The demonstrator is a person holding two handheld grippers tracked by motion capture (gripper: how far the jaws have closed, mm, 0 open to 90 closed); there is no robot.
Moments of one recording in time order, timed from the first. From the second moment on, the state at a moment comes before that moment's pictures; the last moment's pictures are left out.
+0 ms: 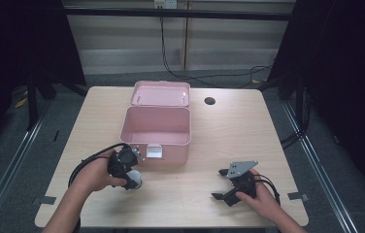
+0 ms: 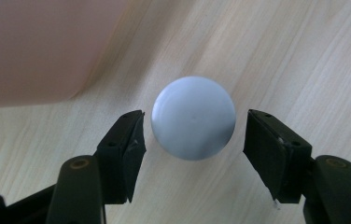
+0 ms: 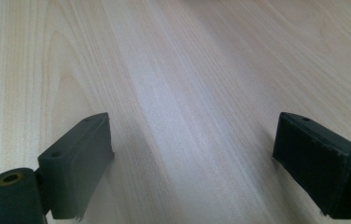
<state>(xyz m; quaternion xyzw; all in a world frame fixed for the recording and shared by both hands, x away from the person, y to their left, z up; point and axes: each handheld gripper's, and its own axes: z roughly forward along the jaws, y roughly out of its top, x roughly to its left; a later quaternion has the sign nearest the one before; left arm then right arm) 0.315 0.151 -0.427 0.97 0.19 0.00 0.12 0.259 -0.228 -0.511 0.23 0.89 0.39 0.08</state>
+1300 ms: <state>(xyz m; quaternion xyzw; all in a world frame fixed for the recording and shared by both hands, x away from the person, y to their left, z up) 0.325 0.156 -0.396 0.95 0.31 -0.04 0.09 0.259 -0.228 -0.511 0.23 0.89 0.39 0.08</state>
